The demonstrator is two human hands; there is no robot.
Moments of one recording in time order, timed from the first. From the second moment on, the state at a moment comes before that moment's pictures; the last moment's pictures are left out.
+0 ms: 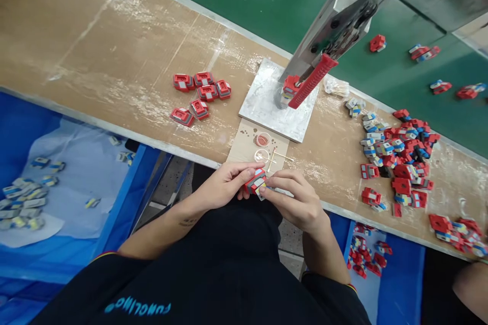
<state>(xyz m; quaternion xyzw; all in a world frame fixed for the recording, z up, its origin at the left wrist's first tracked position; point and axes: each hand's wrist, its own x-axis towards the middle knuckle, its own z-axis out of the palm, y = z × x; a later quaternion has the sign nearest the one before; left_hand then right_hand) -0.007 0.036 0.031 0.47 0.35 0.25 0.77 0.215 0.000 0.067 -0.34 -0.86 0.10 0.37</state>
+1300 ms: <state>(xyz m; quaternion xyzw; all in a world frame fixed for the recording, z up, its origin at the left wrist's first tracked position) -0.016 0.032 0.035 0.77 0.18 0.44 0.41 0.187 -0.019 0.028 -0.38 -0.69 0.37 0.50</state>
